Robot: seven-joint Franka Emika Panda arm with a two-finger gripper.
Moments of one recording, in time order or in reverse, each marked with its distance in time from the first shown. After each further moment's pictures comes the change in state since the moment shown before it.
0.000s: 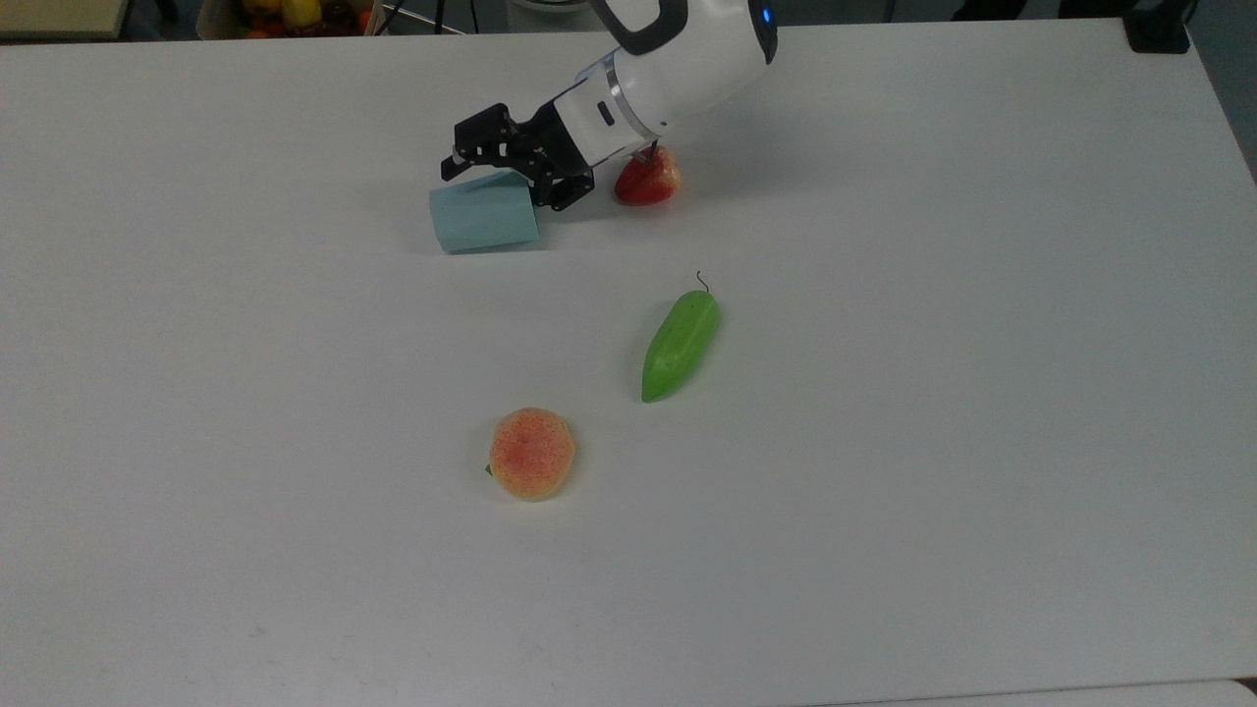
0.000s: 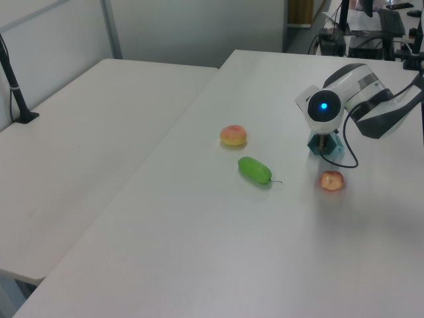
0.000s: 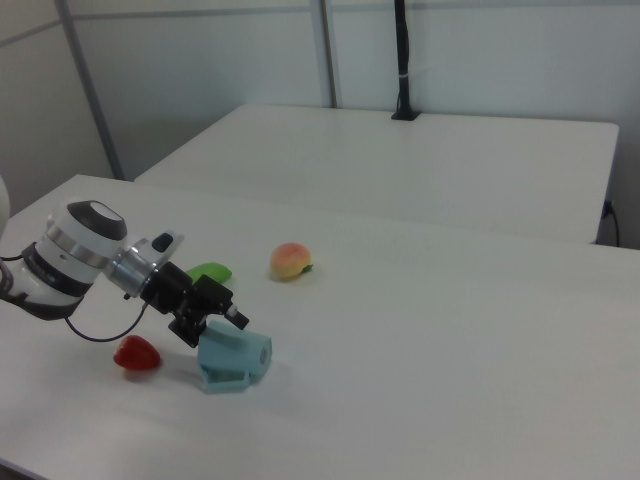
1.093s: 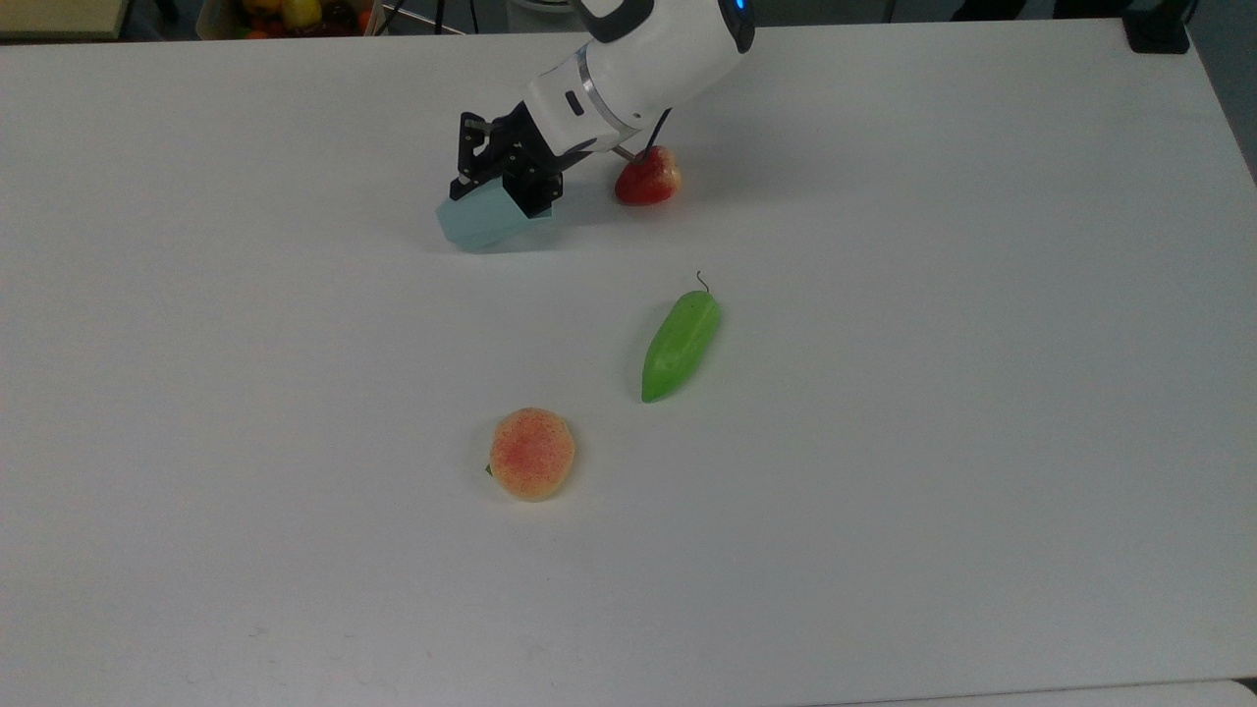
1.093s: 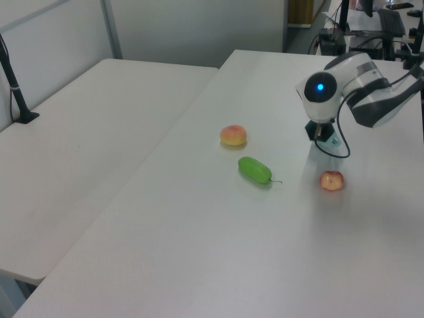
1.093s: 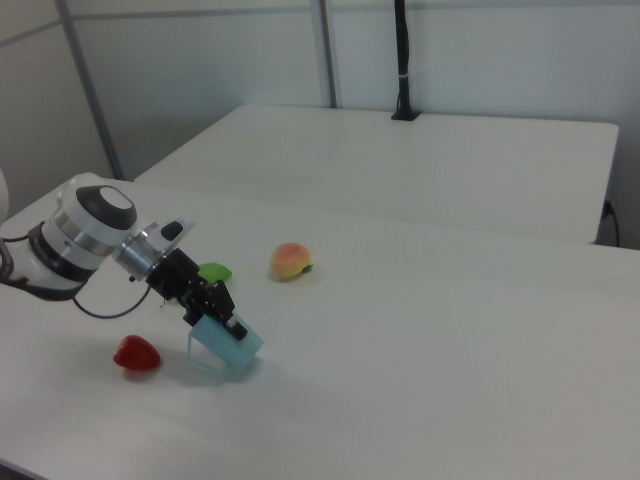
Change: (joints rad) arm -0.010 -0.032 -0.030 0.043 0.144 0.035 -0.019
